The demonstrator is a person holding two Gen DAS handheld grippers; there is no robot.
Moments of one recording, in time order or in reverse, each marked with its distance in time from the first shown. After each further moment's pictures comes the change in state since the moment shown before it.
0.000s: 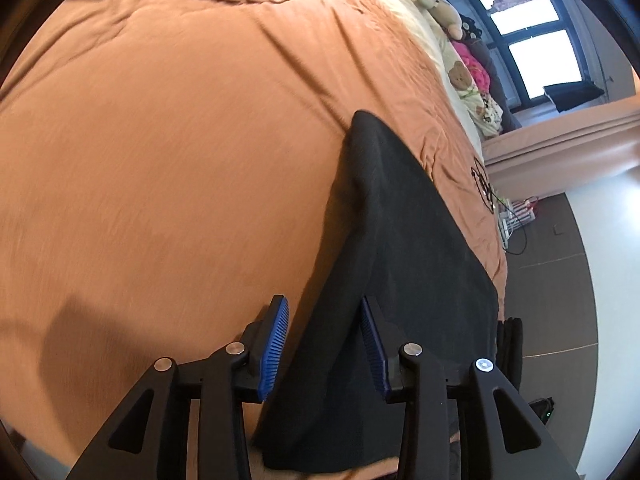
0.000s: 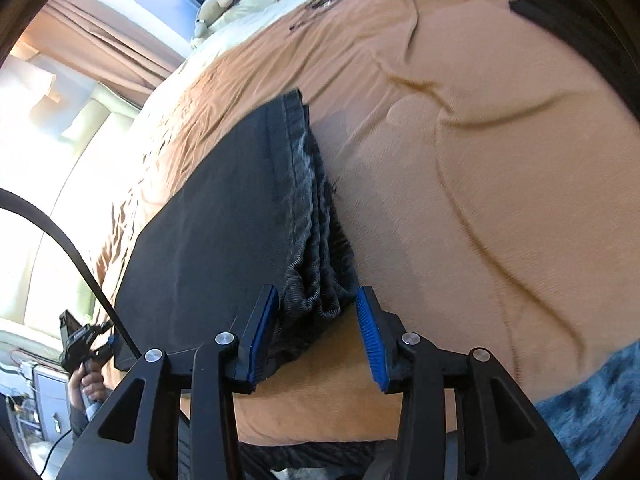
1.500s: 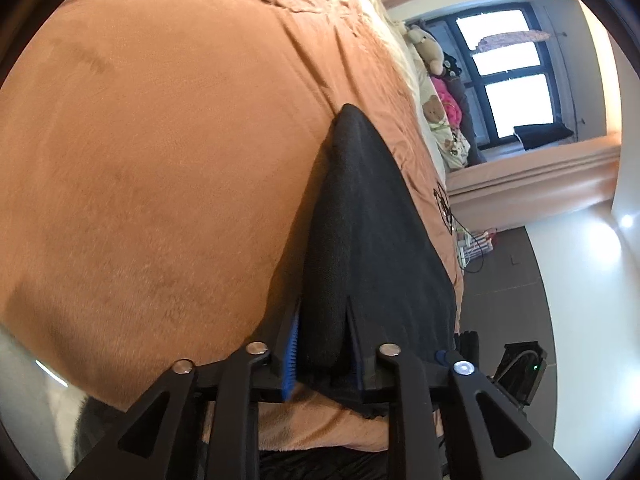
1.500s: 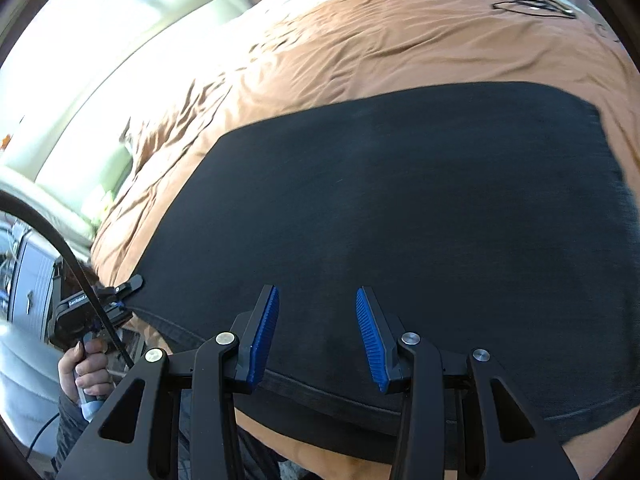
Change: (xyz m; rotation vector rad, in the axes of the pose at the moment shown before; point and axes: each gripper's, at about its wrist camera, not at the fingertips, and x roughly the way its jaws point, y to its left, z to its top) left arm -0.033 0.028 -0.075 -0.102 -0.101 -0.179; right arm 0.156 0.192 -0.038 -0.443 0.231 0.135
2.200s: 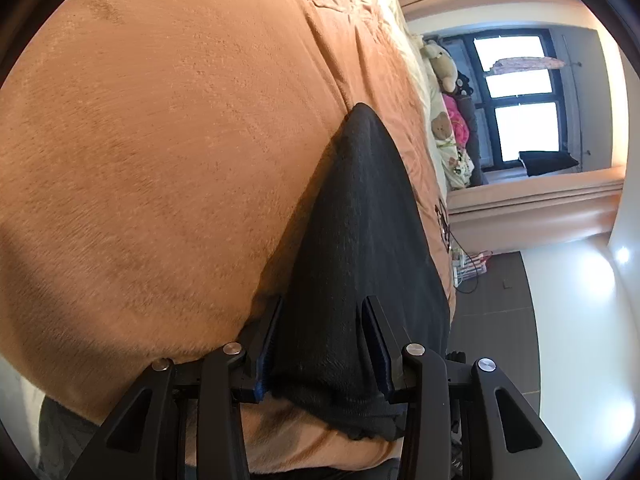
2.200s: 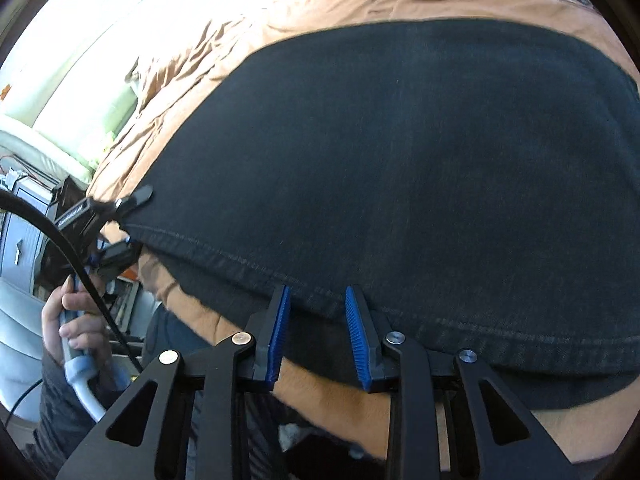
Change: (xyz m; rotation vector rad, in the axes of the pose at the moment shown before) left arm 0.017 -0.001 -0.003 -0.096 -0.034 -0.025; right arm 0.039 0.040 -0.030 -0.077 0.146 -0.033
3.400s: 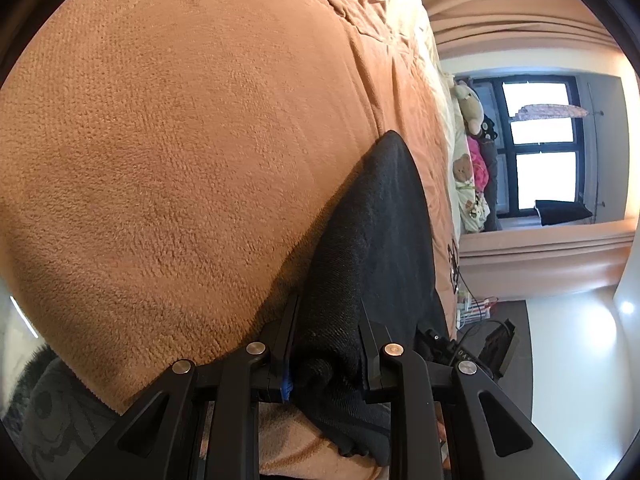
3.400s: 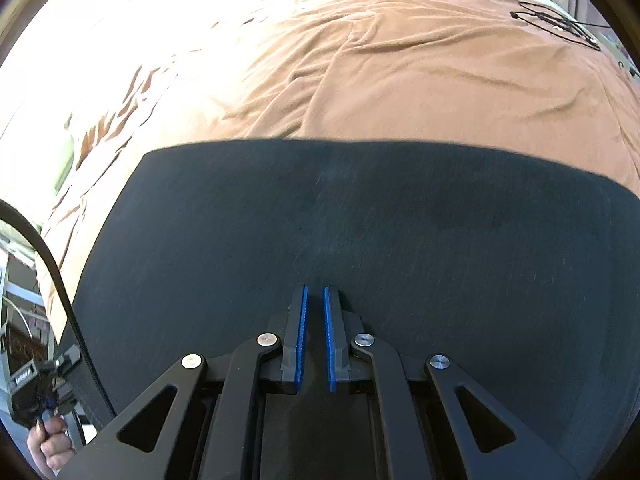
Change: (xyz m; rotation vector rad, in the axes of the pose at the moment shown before) left arm -0.009 0.006 -0.018 -0.143 -0.115 0.042; right arm 0.063 -0.041 0.146 0.073 -0.072 -0.149
